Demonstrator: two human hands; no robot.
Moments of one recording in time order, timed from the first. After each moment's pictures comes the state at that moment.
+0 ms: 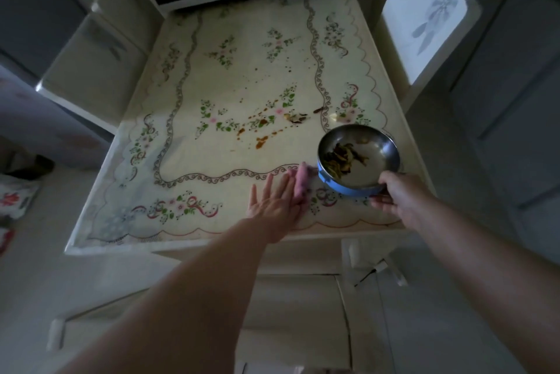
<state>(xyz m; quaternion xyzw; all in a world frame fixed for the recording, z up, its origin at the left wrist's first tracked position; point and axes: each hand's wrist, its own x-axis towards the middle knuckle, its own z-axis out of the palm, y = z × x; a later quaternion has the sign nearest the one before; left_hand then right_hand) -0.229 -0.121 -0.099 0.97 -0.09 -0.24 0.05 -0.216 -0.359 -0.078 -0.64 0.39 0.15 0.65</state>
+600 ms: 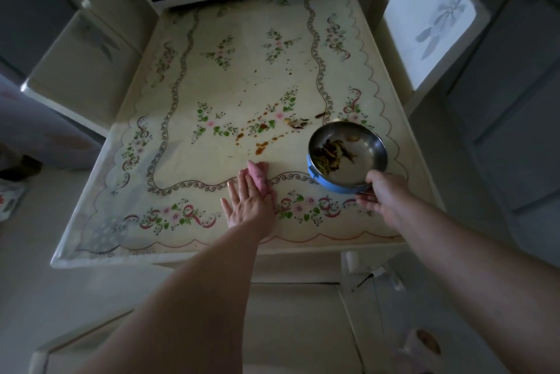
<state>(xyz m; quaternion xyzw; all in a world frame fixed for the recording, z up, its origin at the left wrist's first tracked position) -0.204 -0.099 -0.114 0.96 0.15 -0.19 0.13 -0.187 -0.330 -0.087 -0.61 0.39 0.14 0.67</state>
